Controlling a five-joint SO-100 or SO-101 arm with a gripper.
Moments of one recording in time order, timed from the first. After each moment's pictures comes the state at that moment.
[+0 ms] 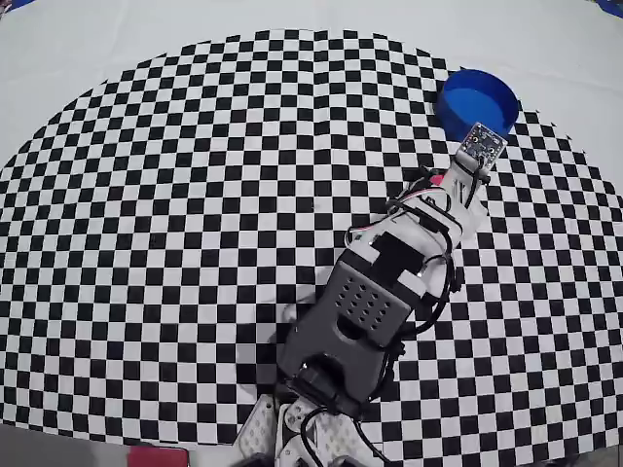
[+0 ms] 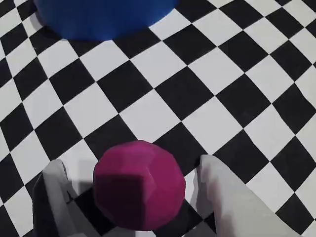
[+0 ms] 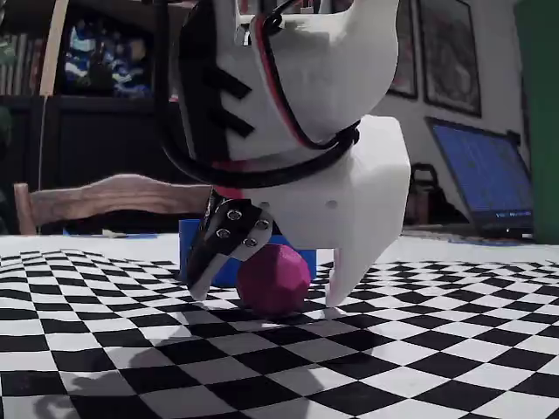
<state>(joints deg) 37.6 67.9 113.7 -2.3 -90.8</state>
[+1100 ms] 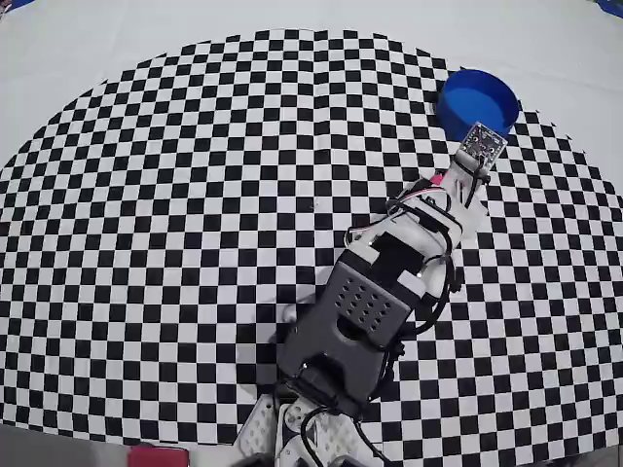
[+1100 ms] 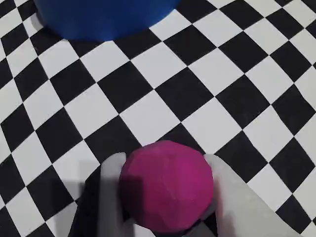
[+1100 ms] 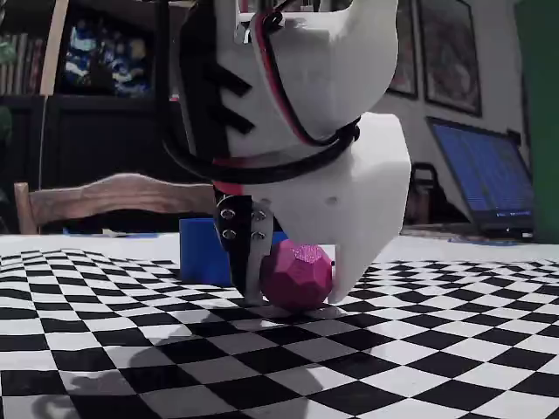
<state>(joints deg) 37.6 69.1 113.7 -2.3 -90.8</state>
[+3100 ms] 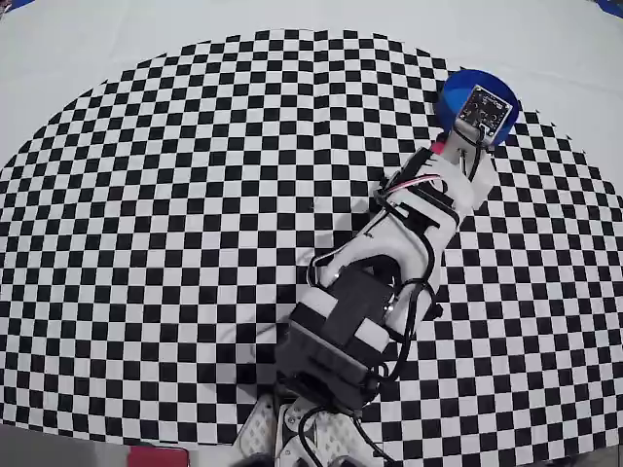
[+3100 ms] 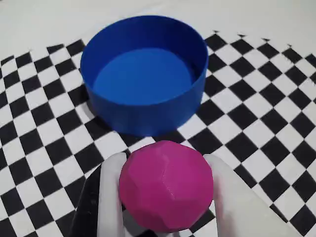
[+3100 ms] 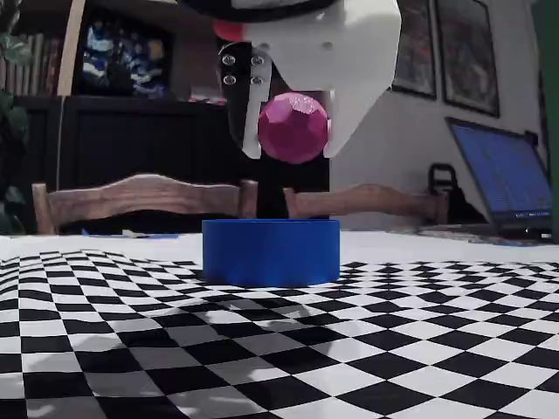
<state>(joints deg) 35.4 87.5 118.8 -2.2 -90.8</state>
